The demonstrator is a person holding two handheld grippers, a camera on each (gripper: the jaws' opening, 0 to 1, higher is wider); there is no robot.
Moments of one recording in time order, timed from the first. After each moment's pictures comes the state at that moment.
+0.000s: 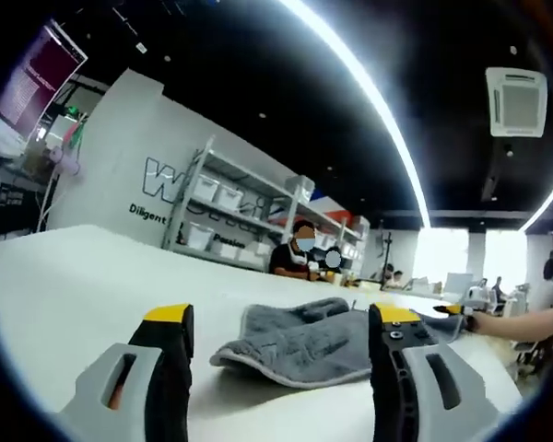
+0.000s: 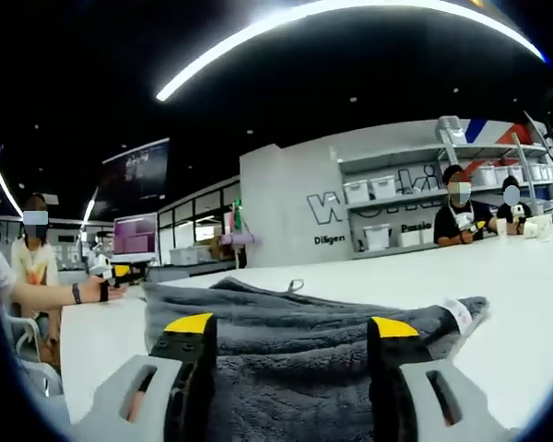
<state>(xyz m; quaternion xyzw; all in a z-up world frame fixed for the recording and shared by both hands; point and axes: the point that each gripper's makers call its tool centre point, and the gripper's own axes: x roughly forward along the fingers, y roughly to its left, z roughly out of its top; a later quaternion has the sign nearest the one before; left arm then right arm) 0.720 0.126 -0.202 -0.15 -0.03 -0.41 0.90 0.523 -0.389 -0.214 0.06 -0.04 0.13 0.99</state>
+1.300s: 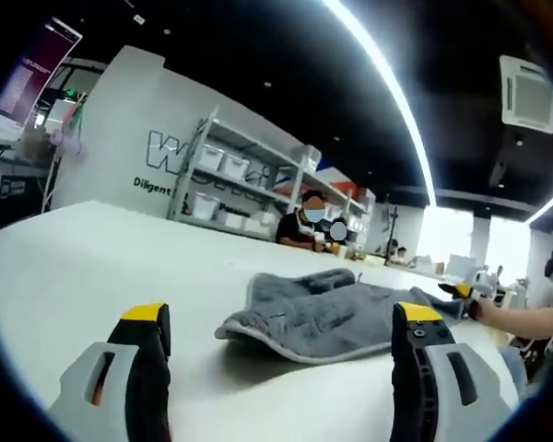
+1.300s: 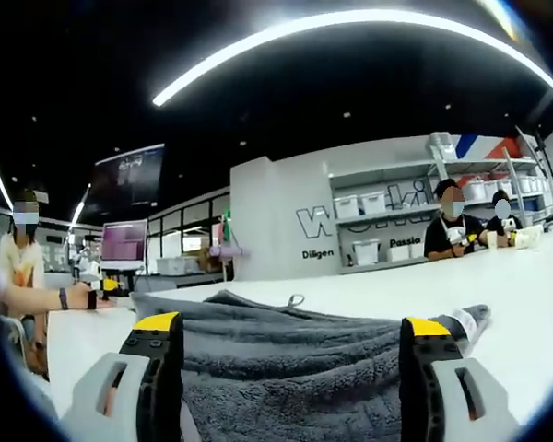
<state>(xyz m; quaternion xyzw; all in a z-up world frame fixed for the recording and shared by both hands) 0.723 0.130 -0.219 -0.14 0.04 -0.40 0.90 0.535 -0.384 -0.196 0.06 -0.08 0.10 0.99</state>
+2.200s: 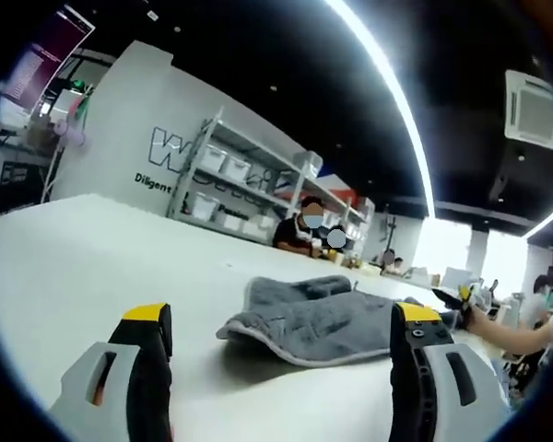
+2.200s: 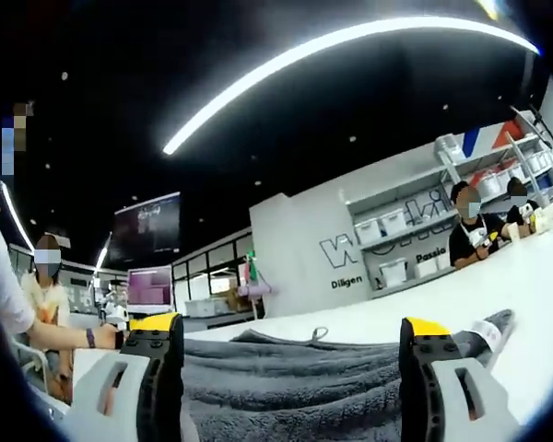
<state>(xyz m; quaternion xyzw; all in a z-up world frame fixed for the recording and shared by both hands) 0.727 0.138 -0.217 -0.17 0.04 -0.41 0.90 0.530 -0.383 -0.172 0.12 -0.15 0.17 0.97</state>
